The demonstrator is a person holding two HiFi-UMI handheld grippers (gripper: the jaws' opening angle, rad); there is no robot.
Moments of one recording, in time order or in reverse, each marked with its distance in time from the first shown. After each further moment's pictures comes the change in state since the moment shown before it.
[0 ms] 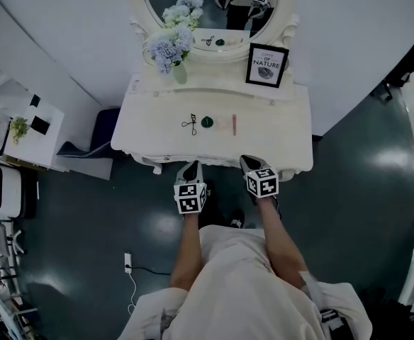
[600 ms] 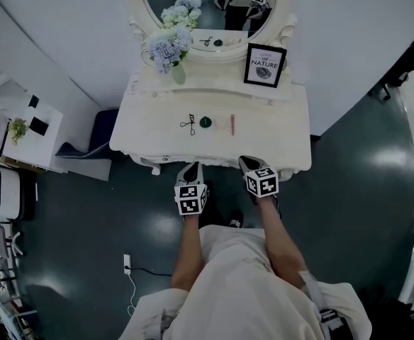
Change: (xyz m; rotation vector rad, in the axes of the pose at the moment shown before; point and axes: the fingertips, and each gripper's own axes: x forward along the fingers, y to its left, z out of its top) left arm -0.001 -0.006 -0.004 0.006 -0.006 -0.009; right arm -0.001 0.001 -0.004 -0.012 0.022 0.019
